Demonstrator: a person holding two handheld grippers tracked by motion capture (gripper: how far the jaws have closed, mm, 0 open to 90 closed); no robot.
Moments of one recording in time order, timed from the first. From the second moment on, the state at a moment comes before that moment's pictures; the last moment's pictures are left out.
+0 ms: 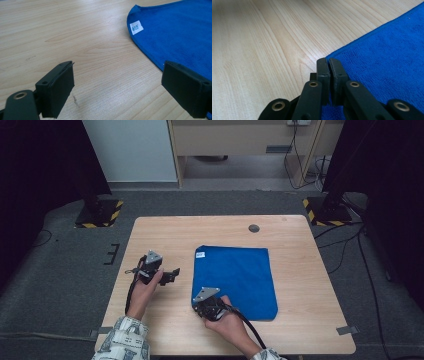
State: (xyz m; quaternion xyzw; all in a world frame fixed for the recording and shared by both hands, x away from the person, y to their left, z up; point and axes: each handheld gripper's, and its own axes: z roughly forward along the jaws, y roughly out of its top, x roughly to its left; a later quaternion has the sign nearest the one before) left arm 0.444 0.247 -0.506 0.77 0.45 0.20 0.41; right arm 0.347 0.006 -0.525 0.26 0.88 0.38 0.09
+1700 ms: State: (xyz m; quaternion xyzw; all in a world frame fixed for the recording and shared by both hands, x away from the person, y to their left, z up) left arm 0.526 0.174 -0.513 0.82 0.40 0.16 0.36; right arm 0.318 0.015 -0.523 0.25 0.87 0.42 0.07
